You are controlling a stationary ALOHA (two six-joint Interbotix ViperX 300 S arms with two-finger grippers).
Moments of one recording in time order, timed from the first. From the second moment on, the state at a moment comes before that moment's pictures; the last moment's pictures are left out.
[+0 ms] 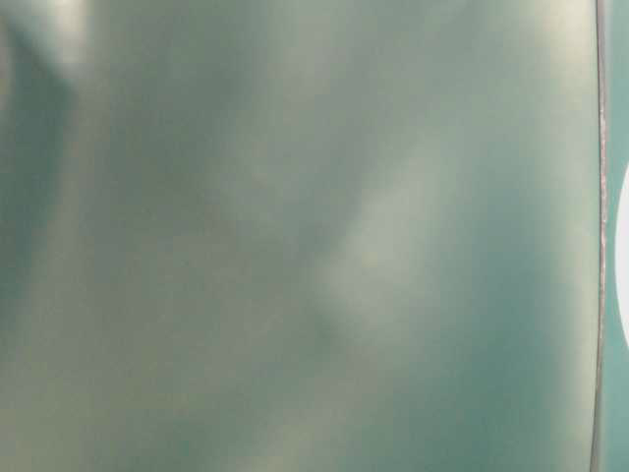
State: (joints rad) left arm 0.00 -0.96 1.18 0.01 -0.26 -0.02; right arm 0.36 -0.07 1.31 0.32 -1.00 0.06
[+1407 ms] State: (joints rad) left arm 0.00 -0.98 1.18 0.02 -0.19 0.02; right arm -0.10 -0.19 0.66 0.31 0.41 0.00
